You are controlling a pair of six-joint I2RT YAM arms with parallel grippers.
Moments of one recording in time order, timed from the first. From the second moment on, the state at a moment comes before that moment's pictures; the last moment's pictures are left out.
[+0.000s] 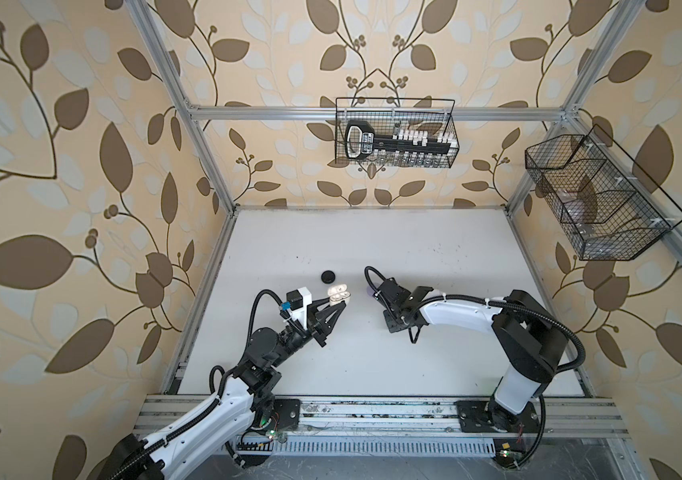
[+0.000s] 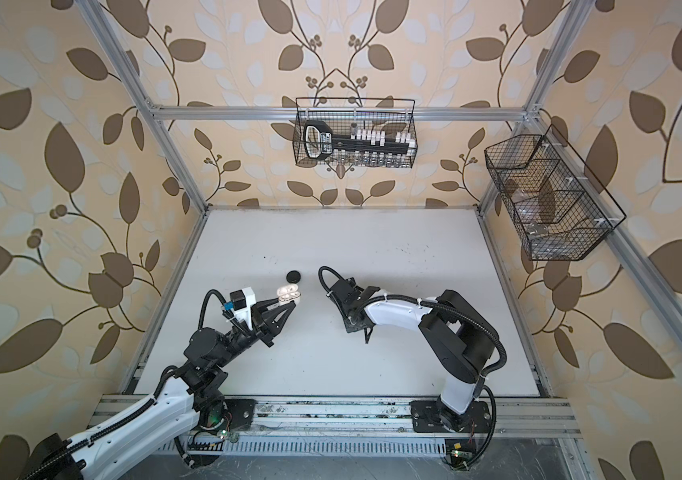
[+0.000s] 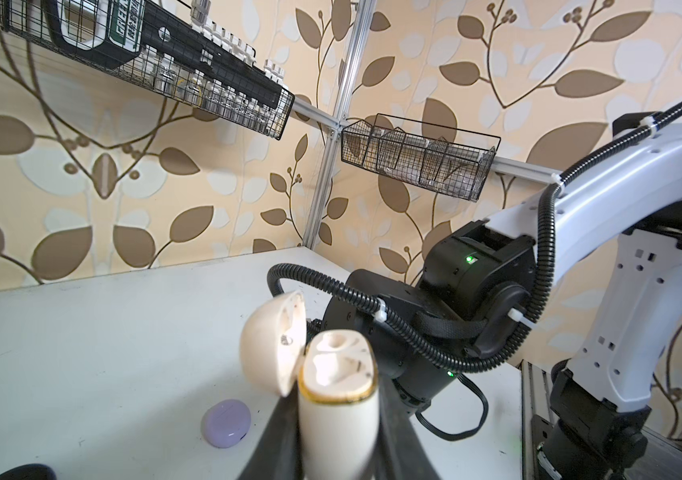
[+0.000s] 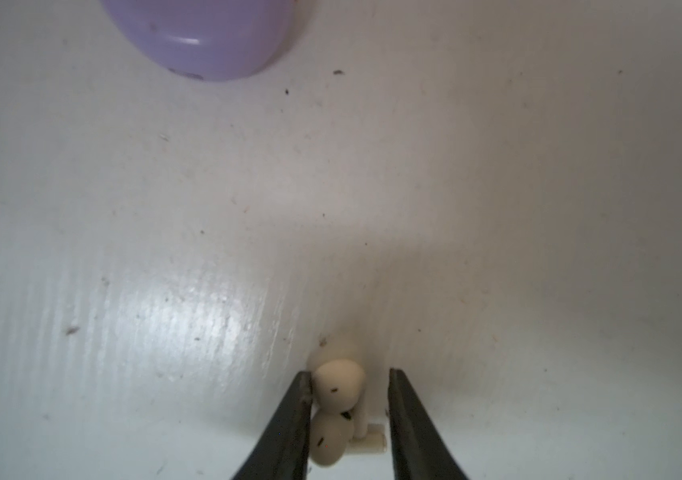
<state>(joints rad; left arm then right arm) -0.59 0.60 0.09 0.74 0.29 -0.34 0.81 1.76 1.02 -0.58 0.30 0.50</state>
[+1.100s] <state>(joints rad) -0.59 0.60 0.09 0.73 0.29 -0.34 0.78 1.67 0.90 -0.54 0.35 0.55</state>
